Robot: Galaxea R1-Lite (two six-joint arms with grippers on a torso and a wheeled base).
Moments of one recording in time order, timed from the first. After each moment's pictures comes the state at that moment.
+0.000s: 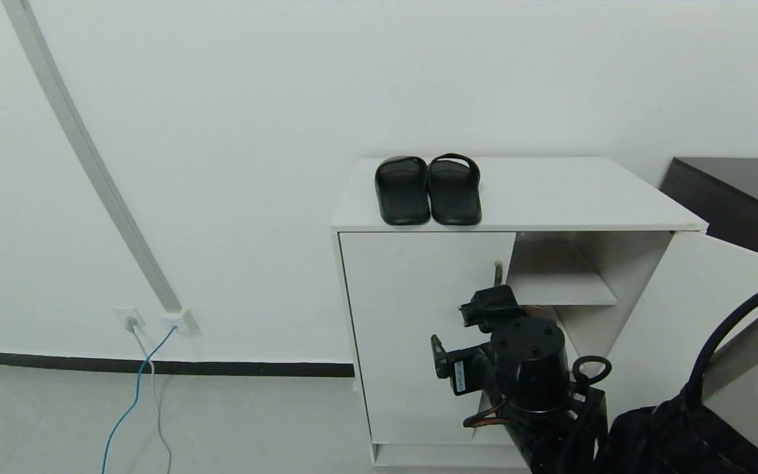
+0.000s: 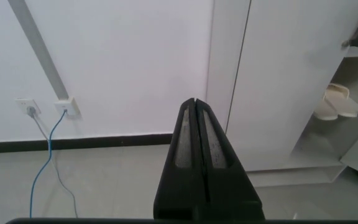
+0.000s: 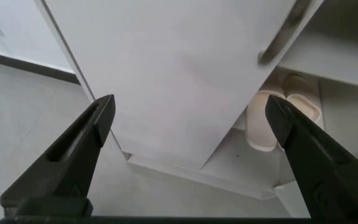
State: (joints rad) left arm 0.00 0.00 0.00 0.00 -0.02 0.02; right arm 0.89 2.01 -0.73 -1.02 -0.65 0.12
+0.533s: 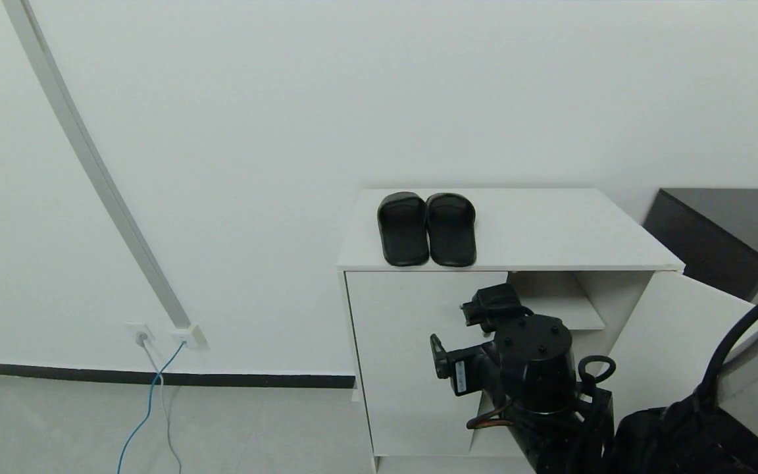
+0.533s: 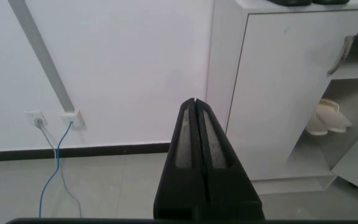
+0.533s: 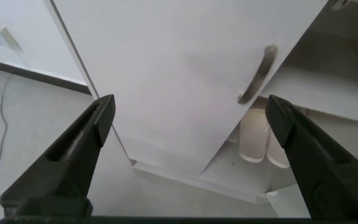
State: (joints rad) left arm 0.00 0.00 0.00 0.00 -0.02 0.02; right arm 0.90 1.99 -0.72 -1.02 -0.64 0.12
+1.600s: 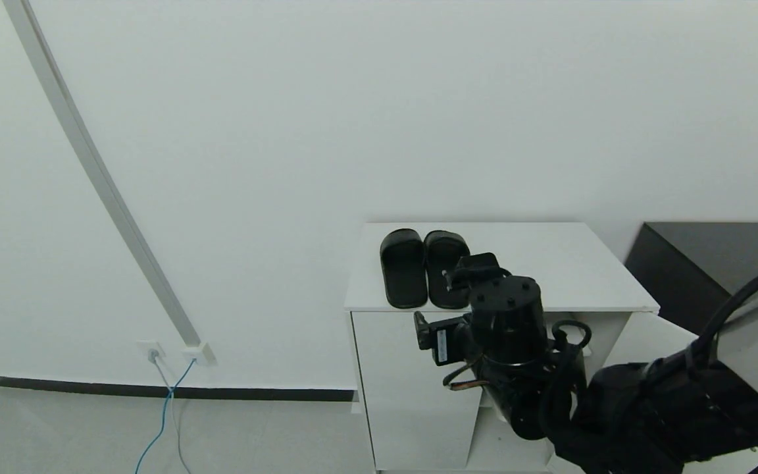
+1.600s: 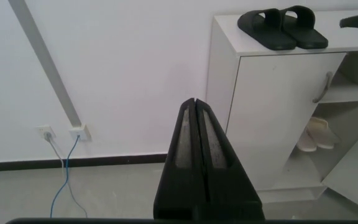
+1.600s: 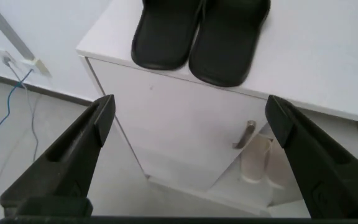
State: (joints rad) left arm 0.00 0.00 0.00 0.00 -0.02 0.03; right arm 0.88 1.99 -0.94 -0.77 -0.60 0.18
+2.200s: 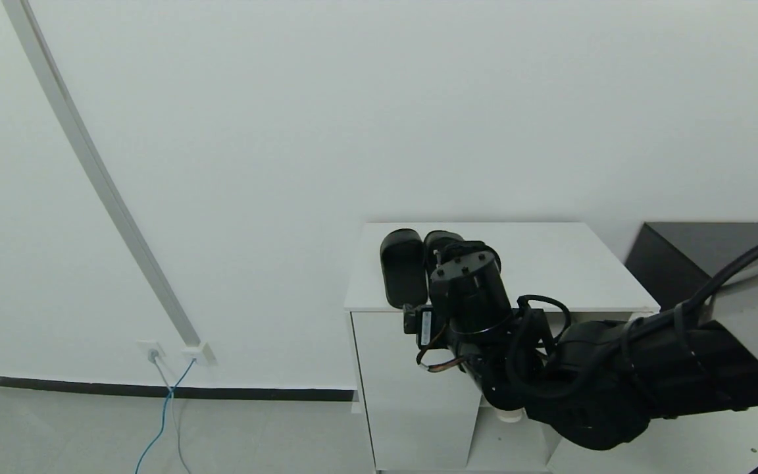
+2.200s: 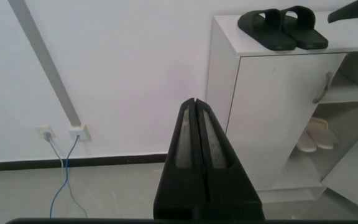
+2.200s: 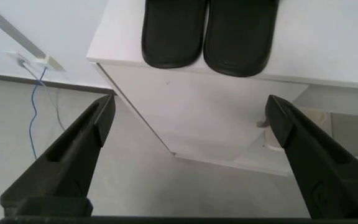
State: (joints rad) left arm 0.00 0.00 0.00 0.00 -0.02 0.02; right arm 0.89 2.02 -1.17 -0.42 -0.61 0.41
